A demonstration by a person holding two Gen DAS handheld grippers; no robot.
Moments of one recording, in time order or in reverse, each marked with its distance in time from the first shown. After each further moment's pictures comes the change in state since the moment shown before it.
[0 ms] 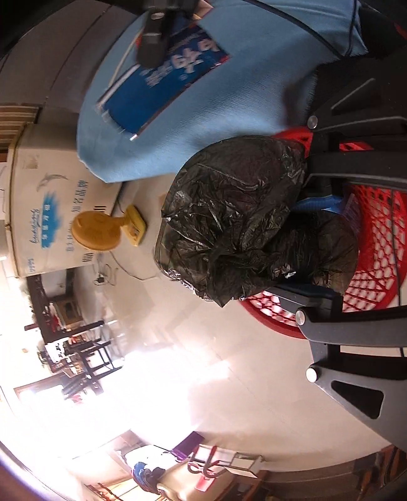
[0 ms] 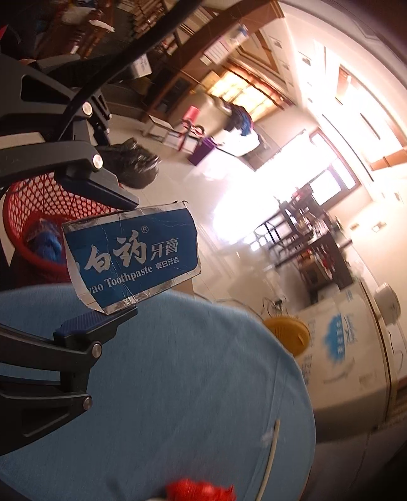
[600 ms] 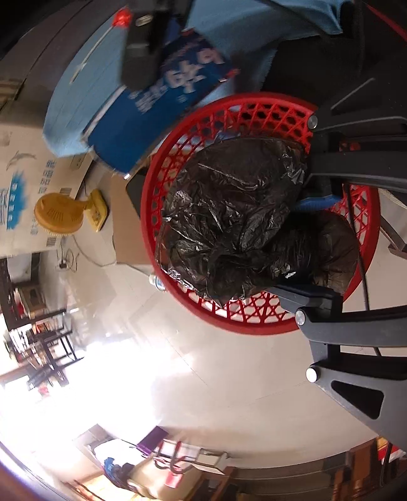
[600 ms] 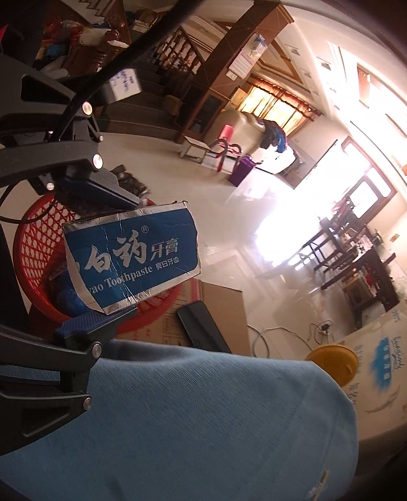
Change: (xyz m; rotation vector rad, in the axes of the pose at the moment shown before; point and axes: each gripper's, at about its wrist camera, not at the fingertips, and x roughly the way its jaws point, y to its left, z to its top) left arm 0.032 0.017 -0.033 -0.080 0.155 0.032; right arm 0.083 0.030 -0.032 0.019 0.209 0.097
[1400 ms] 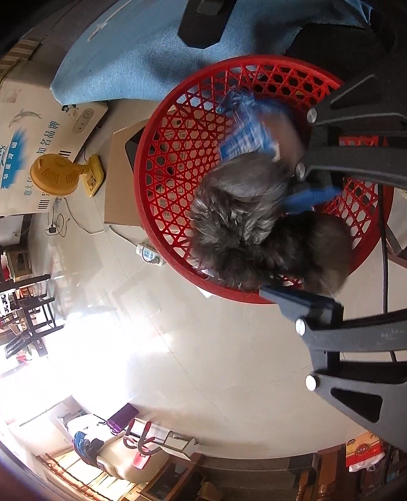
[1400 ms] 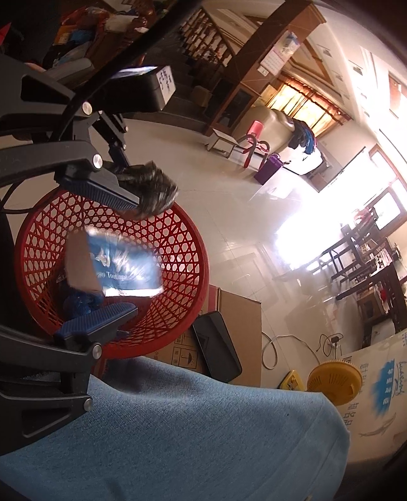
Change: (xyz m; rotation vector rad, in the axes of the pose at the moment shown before) left arm 0.019 0.019 -0.014 -0.115 0.047 0.080; right arm 0.043 0.025 -0.009 -0.102 0.090 -0.050
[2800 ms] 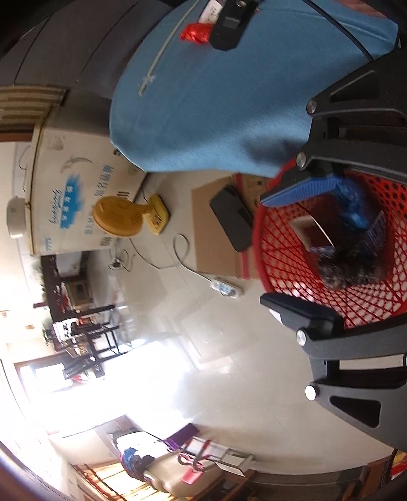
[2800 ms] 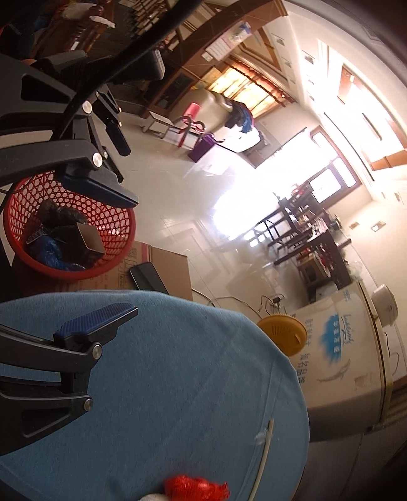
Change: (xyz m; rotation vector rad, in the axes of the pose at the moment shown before) left arm -0.083 -0.049 0.065 0.087 -0.302 -0.124; right arm -0.135 -0.049 0.001 0.107 -0.325 -0.111
